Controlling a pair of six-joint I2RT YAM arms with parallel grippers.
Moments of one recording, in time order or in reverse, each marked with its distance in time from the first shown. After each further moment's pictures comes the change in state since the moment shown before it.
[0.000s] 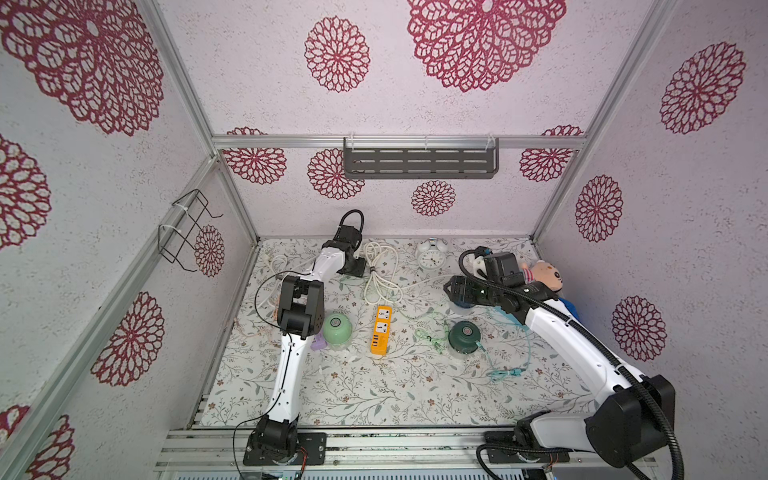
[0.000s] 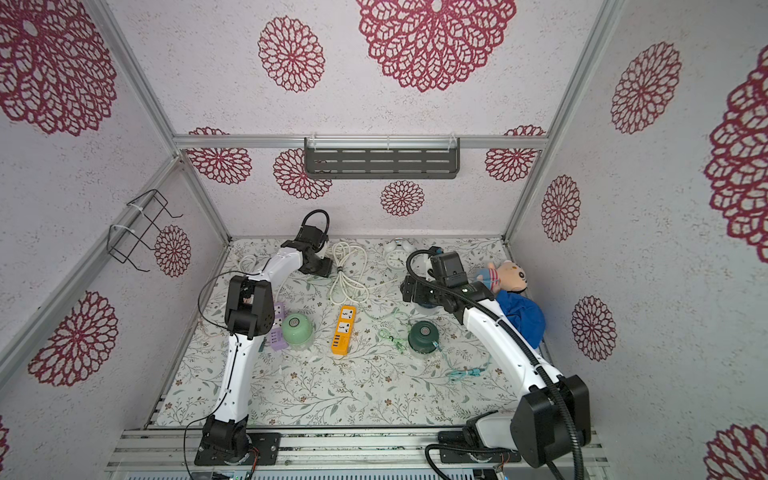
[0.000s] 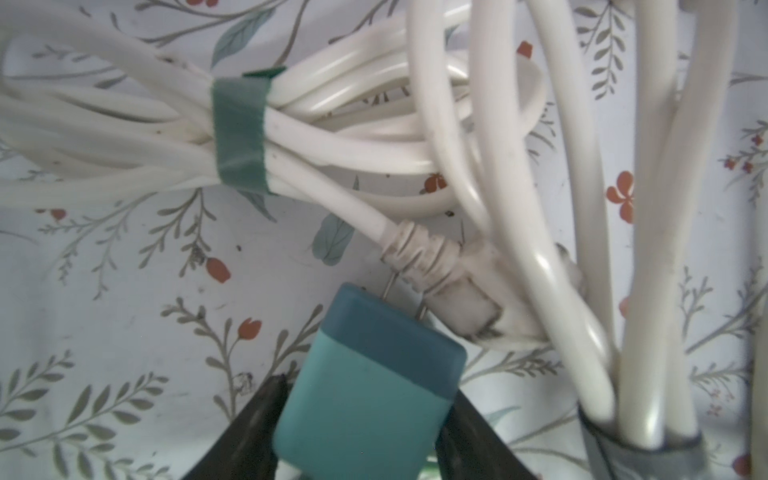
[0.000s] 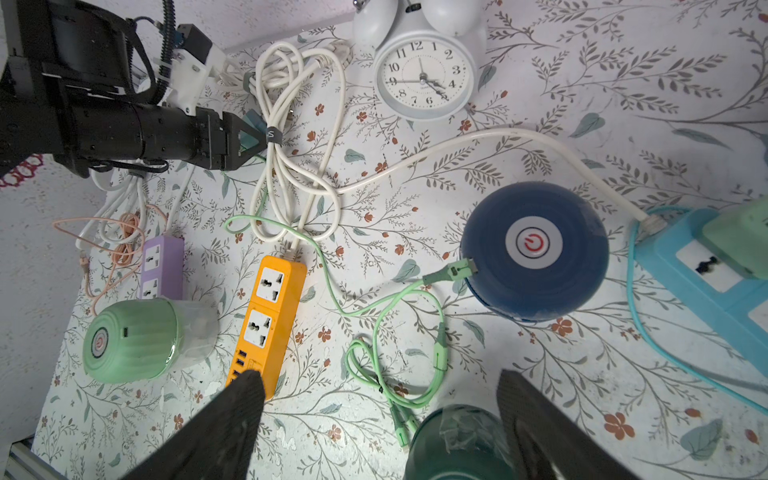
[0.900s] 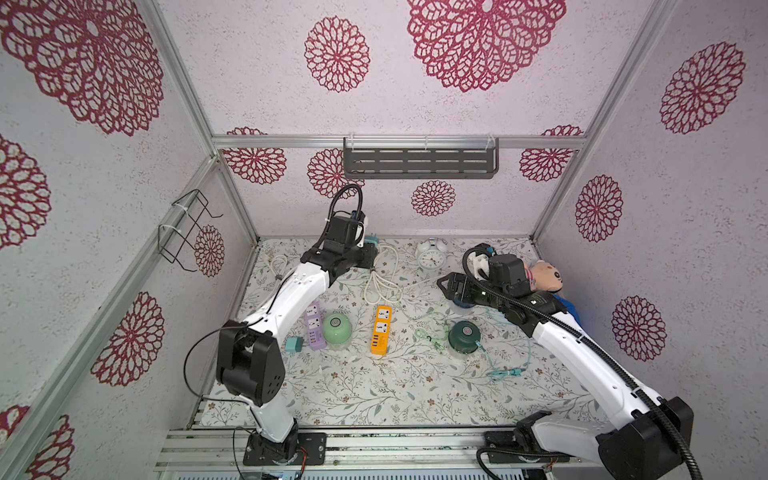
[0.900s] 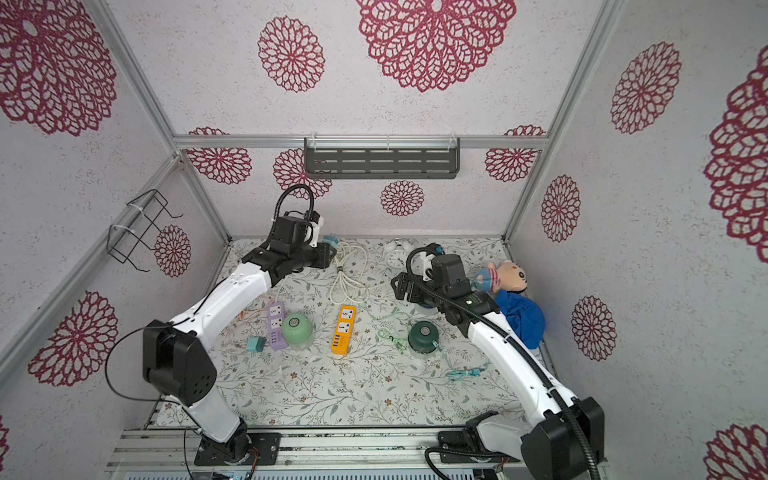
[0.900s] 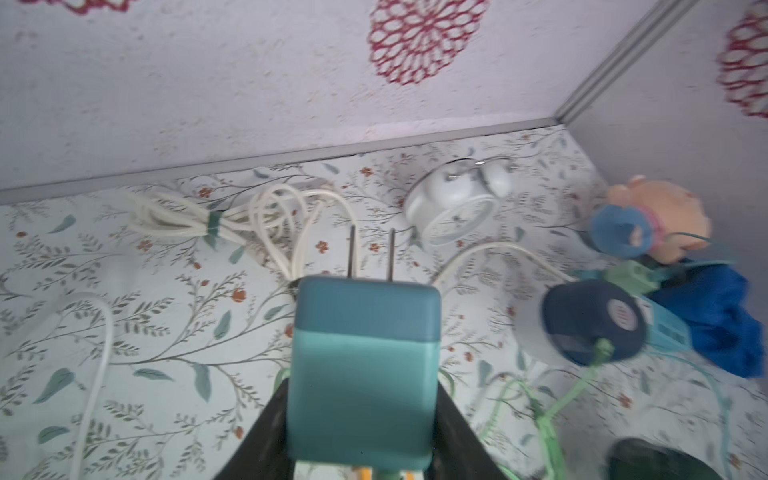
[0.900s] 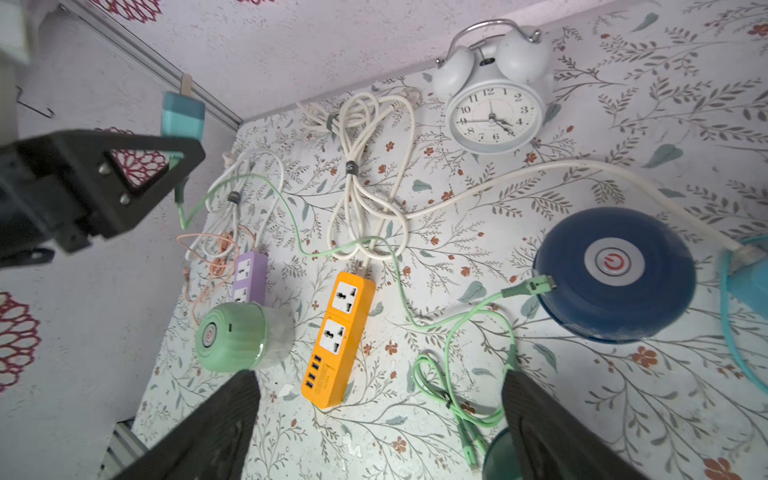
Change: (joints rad) left arm -0.203 -0.872 -0.687 0.333 0.085 -0.253; right arm 0.049 -0.107 -0.050 0.151 -0.082 0.135
